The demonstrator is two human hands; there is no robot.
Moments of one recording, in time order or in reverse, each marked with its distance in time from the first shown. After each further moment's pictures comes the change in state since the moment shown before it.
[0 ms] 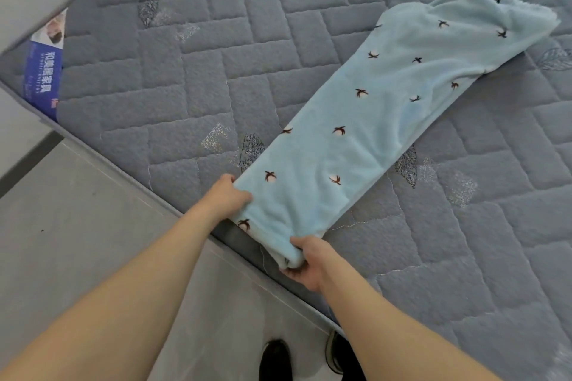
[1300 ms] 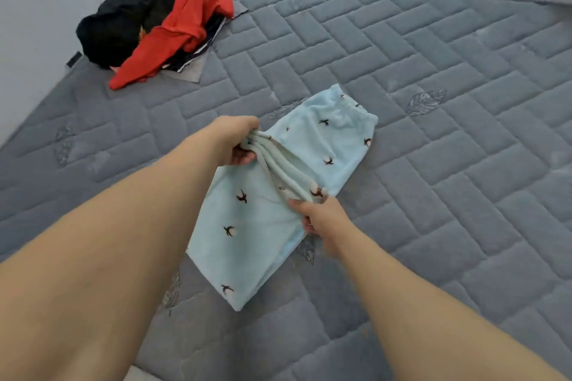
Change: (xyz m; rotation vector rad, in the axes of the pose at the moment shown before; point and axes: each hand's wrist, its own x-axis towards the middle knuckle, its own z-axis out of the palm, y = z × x) left_hand -0.021 0.446 0.011 -0.299 -0.044 0.081; right_hand -0.130 -0.277 -0.156 0.062 -0.004 -0.587
